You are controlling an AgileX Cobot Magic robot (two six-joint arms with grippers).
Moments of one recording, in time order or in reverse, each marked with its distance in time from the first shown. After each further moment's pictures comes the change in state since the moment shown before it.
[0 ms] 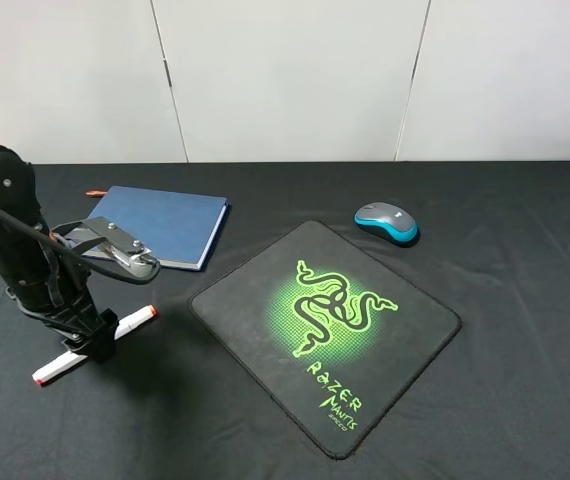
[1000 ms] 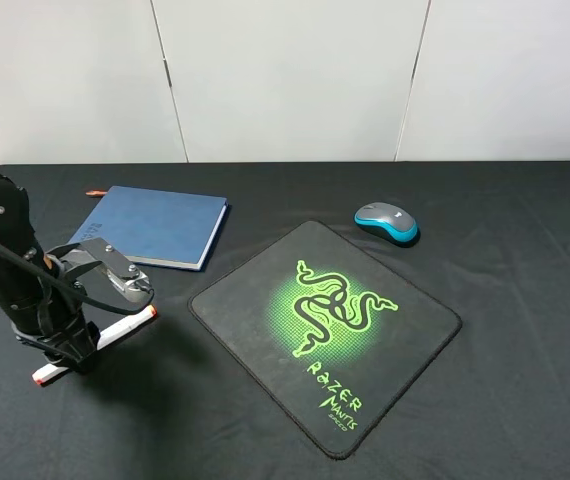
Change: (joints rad) left arm 0.000 0.000 0.083 -0.005 -0.074 0.051; right arm 0.000 0.000 0.000 0.001 0.000 0.000
